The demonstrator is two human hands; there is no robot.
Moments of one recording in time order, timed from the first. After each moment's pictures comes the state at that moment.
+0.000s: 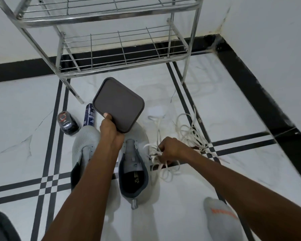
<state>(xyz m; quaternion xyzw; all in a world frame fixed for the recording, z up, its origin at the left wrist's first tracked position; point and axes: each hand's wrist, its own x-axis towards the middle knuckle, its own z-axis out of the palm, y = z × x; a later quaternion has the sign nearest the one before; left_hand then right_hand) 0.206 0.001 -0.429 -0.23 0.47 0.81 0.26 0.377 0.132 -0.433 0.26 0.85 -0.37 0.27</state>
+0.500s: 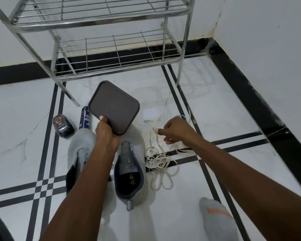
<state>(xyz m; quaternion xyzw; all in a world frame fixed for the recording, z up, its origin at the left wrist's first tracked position) 0.211 0.004 -0.426 -0.23 0.47 0.81 0.26 0.367 0.172 -0.397 0.41 0.76 -0.50 0.09</state>
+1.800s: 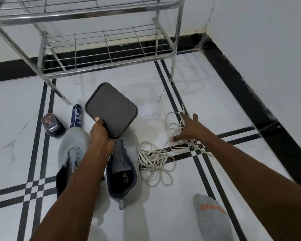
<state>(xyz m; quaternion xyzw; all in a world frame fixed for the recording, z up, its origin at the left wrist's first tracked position) 0.221 0.002 -0.438 -0.21 0.52 0.78 0.28 0.410 0.235 -0.433 0.41 0.85 -0.26 0.21</state>
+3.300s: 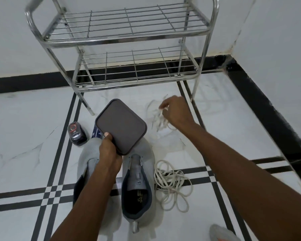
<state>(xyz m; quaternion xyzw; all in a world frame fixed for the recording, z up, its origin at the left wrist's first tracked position) 0.214 -0.022 -0.427 -0.23 0.50 0.80 0.23 0.265 0.205 -0.379 0.26 0.90 -0.31 -0.14</state>
